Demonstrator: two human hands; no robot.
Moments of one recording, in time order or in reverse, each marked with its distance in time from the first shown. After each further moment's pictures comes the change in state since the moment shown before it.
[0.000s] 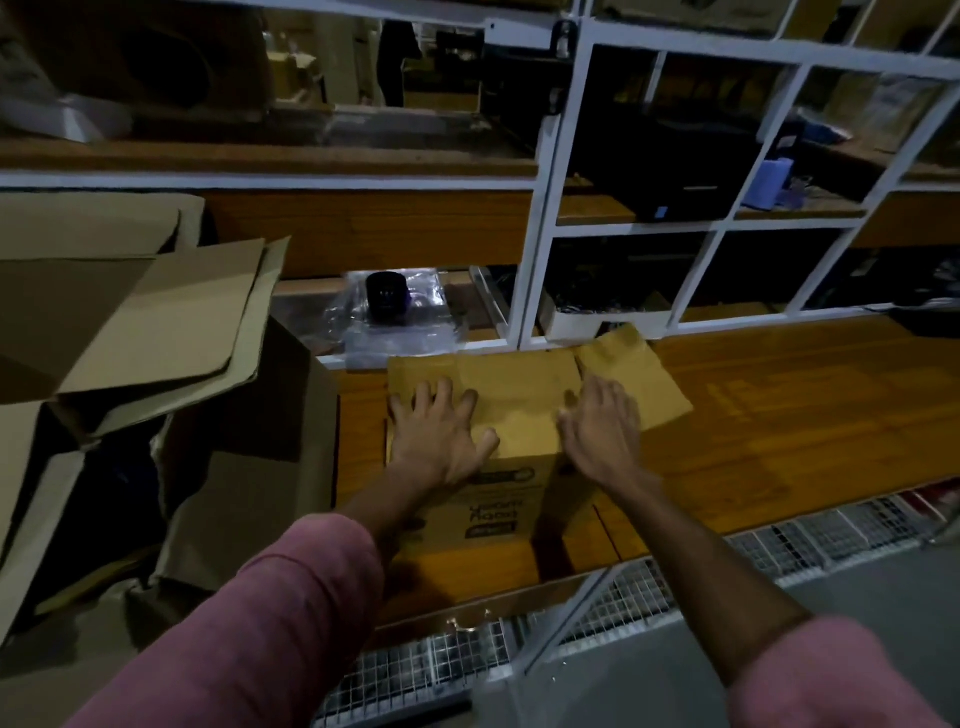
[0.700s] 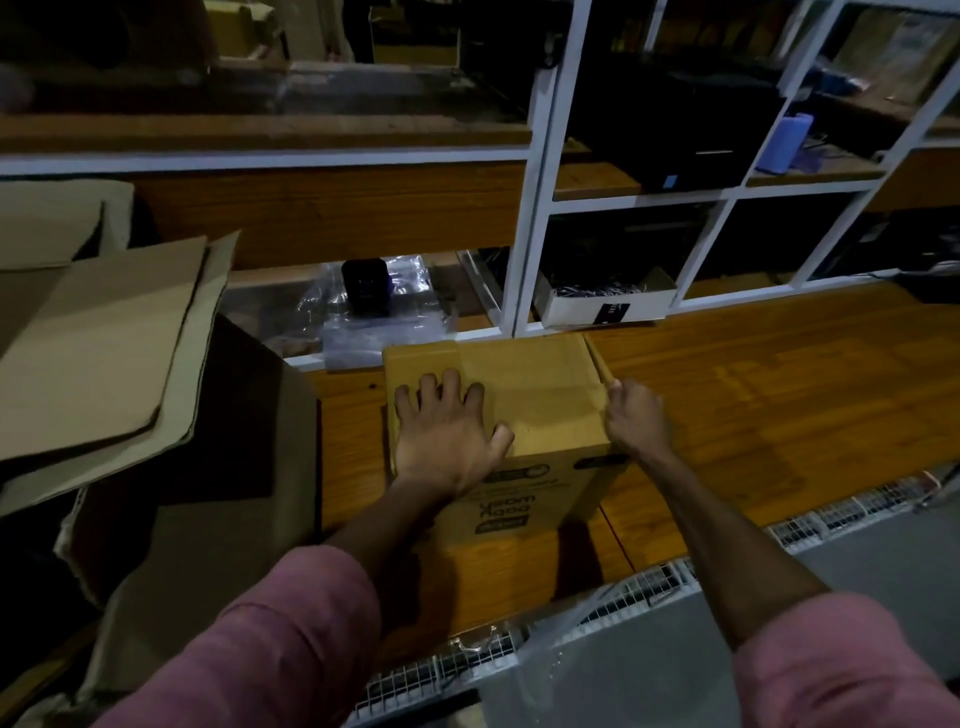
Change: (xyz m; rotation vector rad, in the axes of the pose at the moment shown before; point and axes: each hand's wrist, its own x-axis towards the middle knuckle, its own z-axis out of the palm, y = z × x) left_hand 0.043 0.007 0.018 -0.003 0.120 0.027; right_hand 0.069 0.046 0.029 0.303 0.050 0.302
